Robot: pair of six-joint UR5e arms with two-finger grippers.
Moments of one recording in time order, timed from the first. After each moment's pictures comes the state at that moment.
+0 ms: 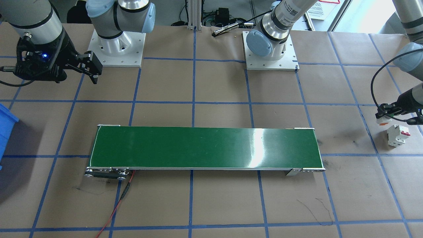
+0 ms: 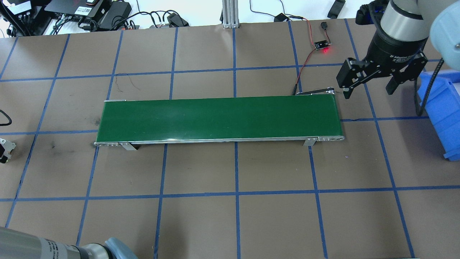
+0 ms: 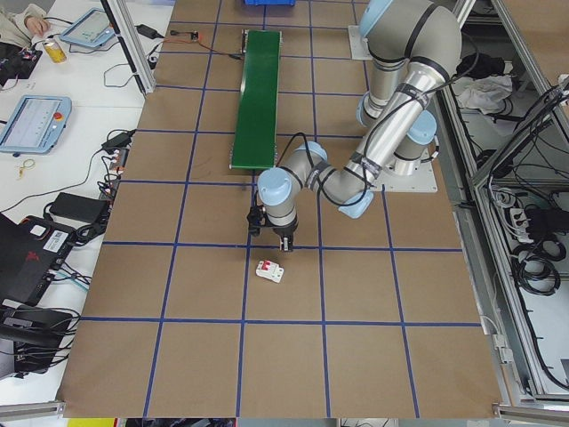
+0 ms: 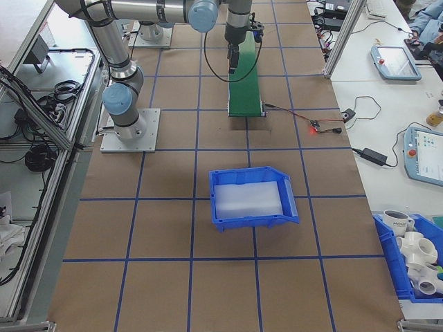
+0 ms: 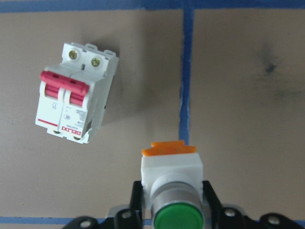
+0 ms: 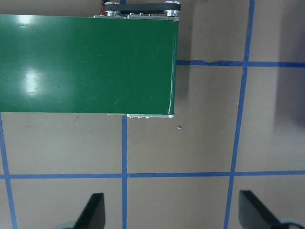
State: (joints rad) left arm -0.69 -1.89 -1.81 -1.07 1.71 0.88; right arm 1.48 -1.60 1.62 -1.50 -1.64 -0.11
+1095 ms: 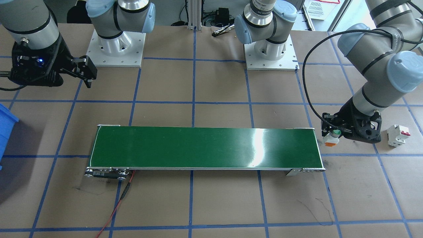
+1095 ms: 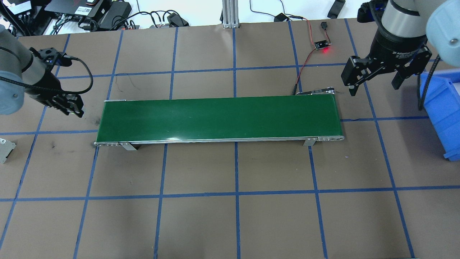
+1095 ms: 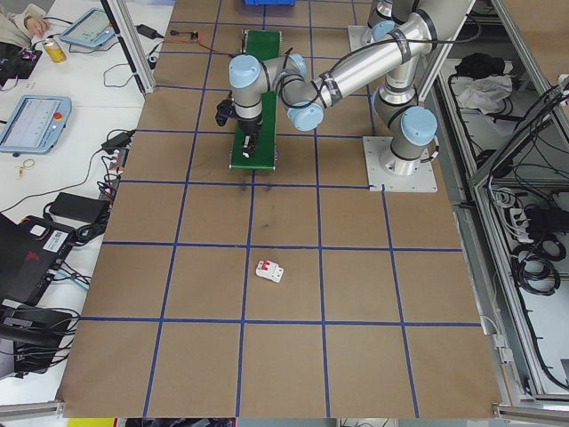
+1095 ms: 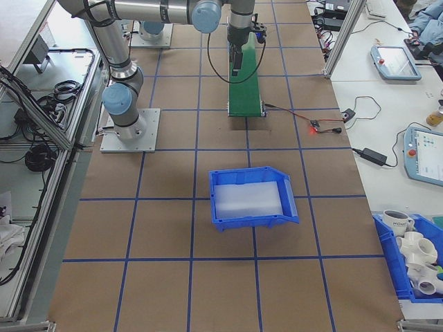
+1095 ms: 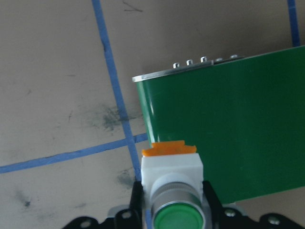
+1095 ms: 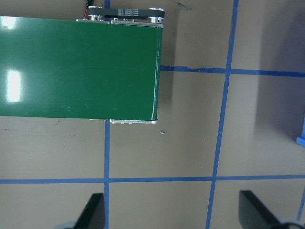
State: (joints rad) left arm -1.20 -1.74 -1.80 -1.17 1.56 0.58; right arm 1.48 -1.57 1.60 -1.52 -1.69 -0.13
